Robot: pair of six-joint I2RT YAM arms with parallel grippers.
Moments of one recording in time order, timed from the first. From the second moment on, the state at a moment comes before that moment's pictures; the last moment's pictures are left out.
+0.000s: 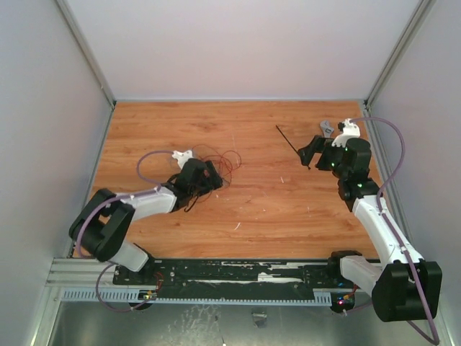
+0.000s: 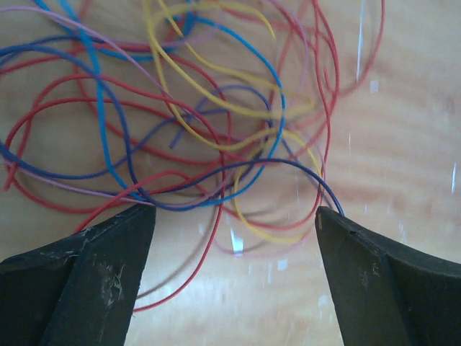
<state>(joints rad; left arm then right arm) -0.61 1.45 0.59 0.12 -0.24 -0.84 0.07 1.04 0.71 -0.01 -0.22 0.31</state>
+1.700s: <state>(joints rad) -0.19 0.83 0.78 -0.17 0.02 -0.61 0.69 2.25 1.71 0.01 -0.17 0.17</state>
